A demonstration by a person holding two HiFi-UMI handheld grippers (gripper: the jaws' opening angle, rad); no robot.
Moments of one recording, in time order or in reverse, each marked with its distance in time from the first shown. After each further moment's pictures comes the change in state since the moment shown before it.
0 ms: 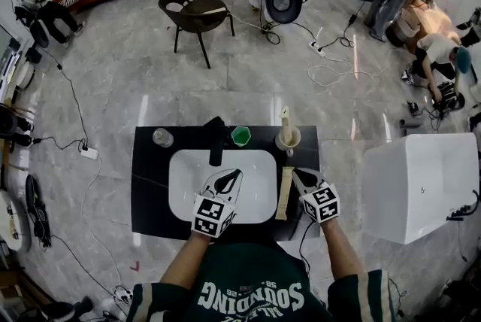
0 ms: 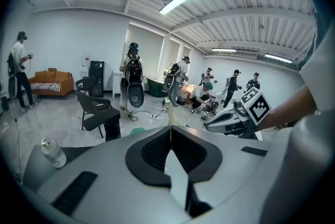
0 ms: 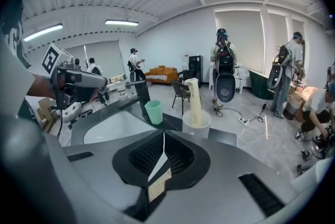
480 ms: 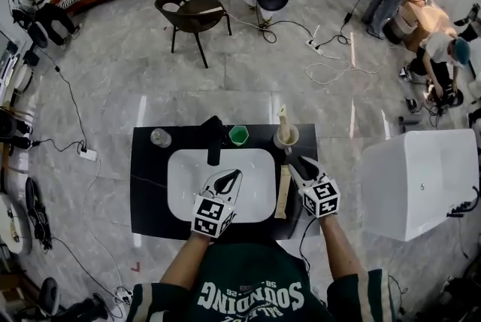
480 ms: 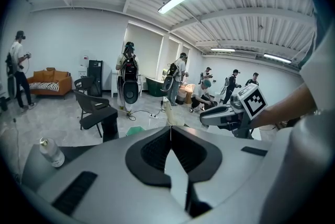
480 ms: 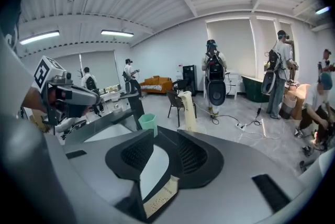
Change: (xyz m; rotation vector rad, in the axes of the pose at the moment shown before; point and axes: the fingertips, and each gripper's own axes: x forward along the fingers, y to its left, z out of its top) left arm 0.001 -0.007 -0.002 0.002 0.007 -0.013; right arm -0.003 -0.012 0.030 0.041 -0.122 -0.051
